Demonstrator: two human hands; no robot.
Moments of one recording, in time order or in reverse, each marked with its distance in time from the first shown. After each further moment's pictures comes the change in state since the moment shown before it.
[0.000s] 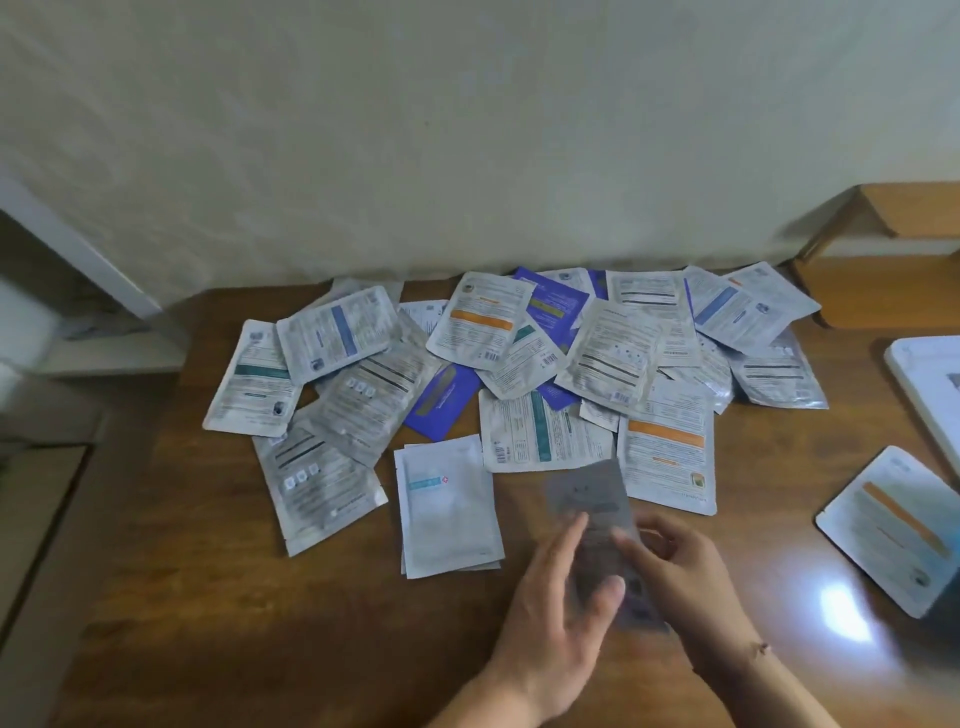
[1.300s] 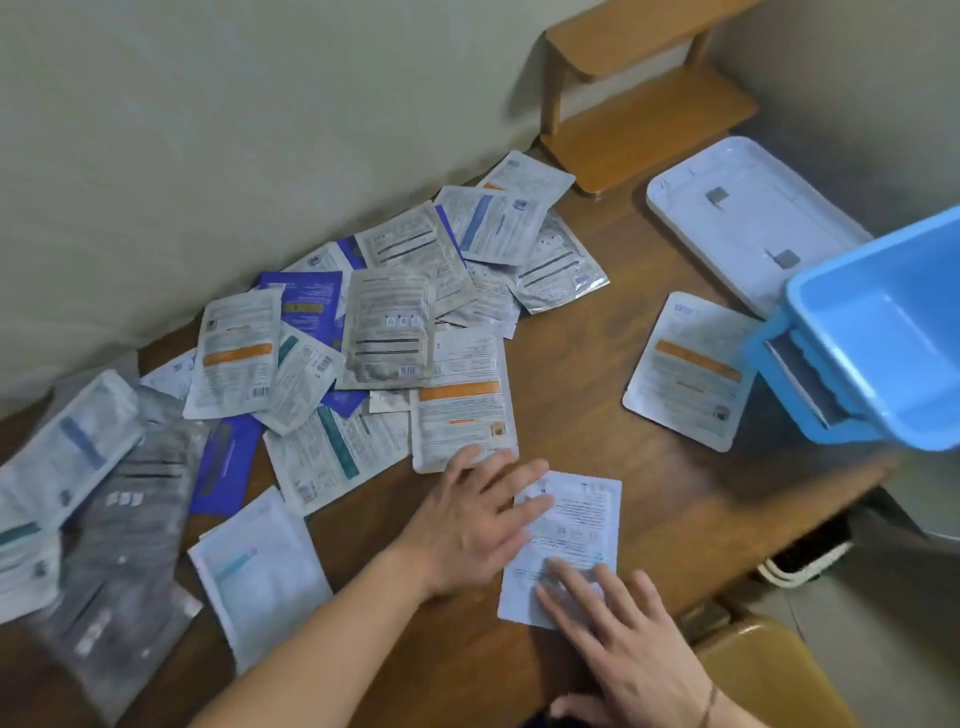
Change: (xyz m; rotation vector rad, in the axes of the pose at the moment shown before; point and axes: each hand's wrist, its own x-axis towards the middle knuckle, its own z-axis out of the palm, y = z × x) left_hand 0.128 -0.002 0.075 1.144 -0.518 0.959; right_hand -0.031 0.178 -0.089 -1.162 0.007 -0.656
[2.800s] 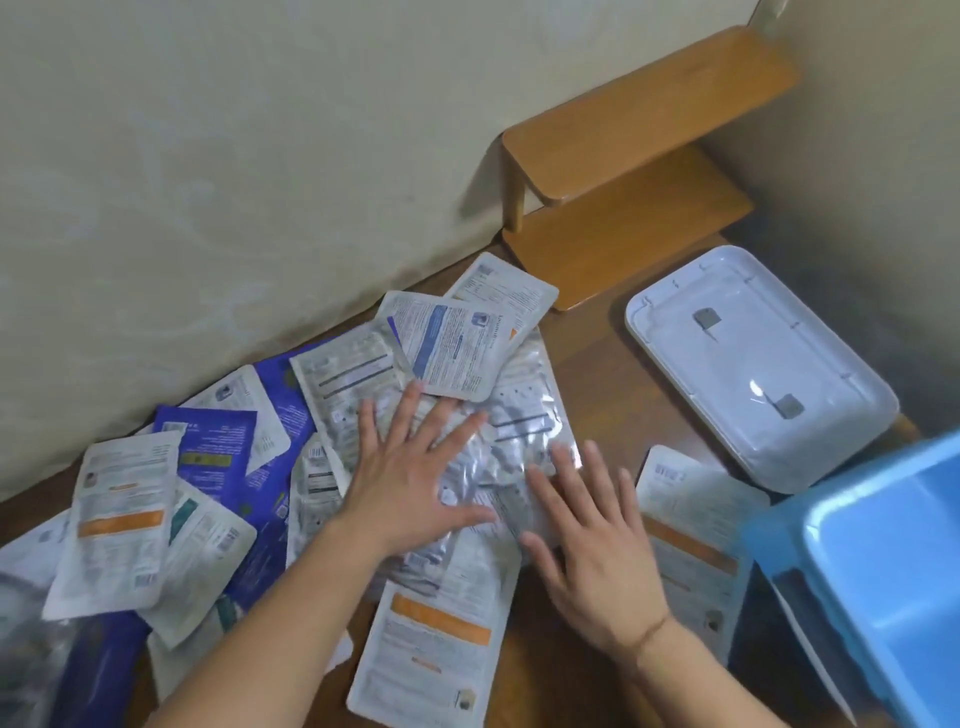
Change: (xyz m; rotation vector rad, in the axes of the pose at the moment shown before) left_hand 0.173 -0.143 -0.038 0.038 -0.275 -0.462; right_hand 0.186 0.163 -0.078 0.078 0.063 0.461
